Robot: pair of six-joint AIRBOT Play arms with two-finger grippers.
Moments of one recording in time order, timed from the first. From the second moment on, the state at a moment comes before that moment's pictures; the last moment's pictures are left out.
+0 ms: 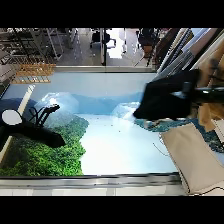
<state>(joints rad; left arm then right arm) -0.03 -1.10 1.05 1.05 -1.49 -1.09 -0.42 -1.21 1.51 -0.79 1.33 1.41</state>
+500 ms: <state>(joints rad) -0.03 -1.05 0.98 1.08 -1.47 -1.09 -1.10 -1.02 0.93 -1.02 1.47 1.42</state>
